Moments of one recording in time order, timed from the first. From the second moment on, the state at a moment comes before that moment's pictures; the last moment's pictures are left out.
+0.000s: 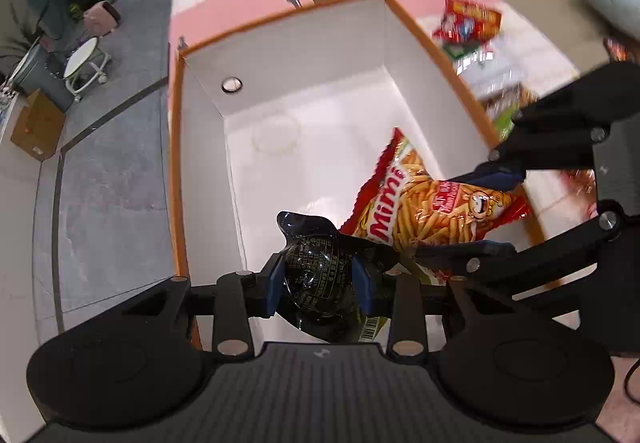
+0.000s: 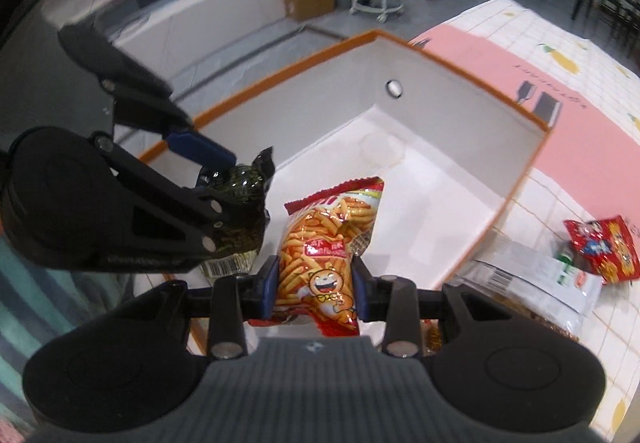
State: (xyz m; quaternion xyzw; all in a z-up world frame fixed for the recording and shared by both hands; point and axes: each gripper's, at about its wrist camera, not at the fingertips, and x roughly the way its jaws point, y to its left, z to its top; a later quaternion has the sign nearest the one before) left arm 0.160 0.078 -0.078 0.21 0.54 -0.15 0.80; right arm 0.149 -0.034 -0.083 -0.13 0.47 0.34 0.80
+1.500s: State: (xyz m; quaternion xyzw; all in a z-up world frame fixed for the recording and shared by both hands) left arm 0.145 0.054 -0.026 0.26 0.51 -0.14 0.81; right arm 0.145 -0.041 -0.052 -0.15 0.42 0.31 0.84
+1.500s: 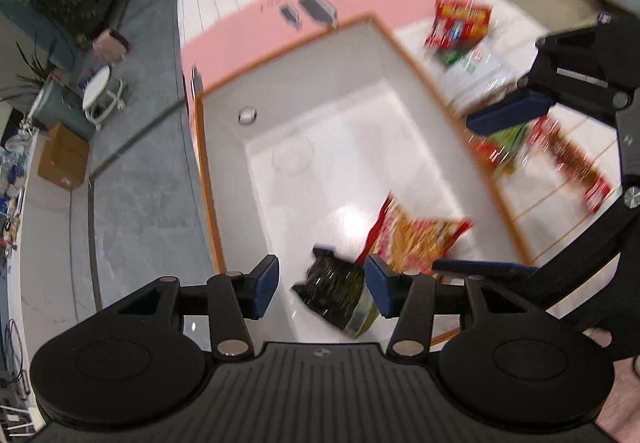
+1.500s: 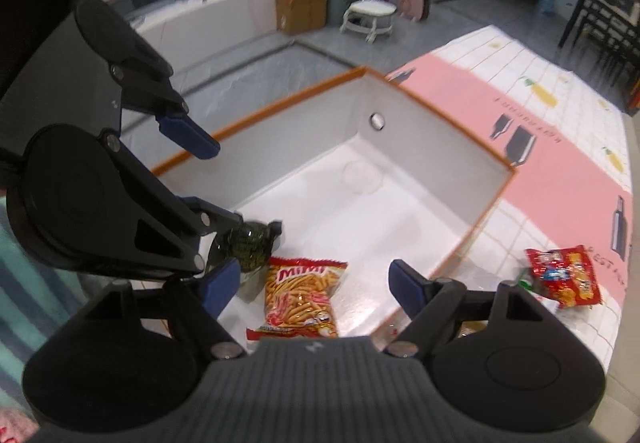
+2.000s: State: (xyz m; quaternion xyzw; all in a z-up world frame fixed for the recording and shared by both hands) left arm 0.103 -0.032 -0.002 0.21 0.44 -0.19 0.85; right arm 0.080 -0.167 -0.035 -0.06 0.34 0.19 0.92
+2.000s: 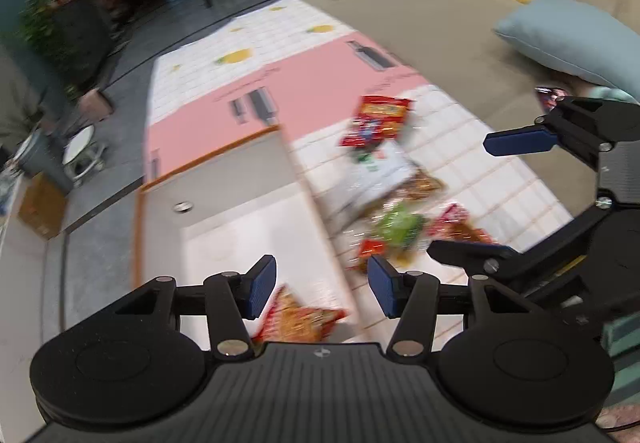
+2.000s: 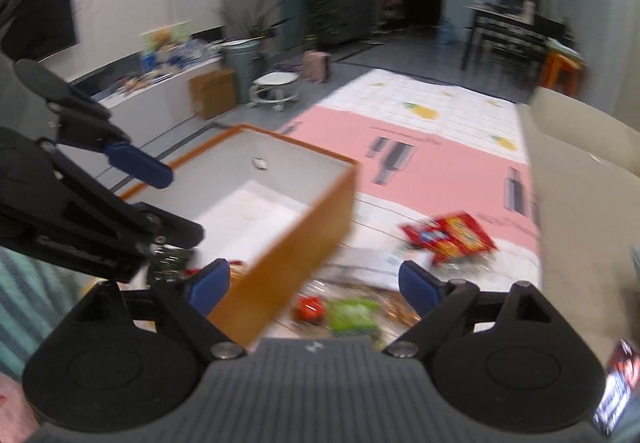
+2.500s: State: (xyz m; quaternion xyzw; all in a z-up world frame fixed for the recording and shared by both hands) left arm 0.118 -0.102 -0.069 0.28 0.46 -0.26 0.80; right arm 0.097 -0.259 -0.109 0.05 0.43 0.09 0.90
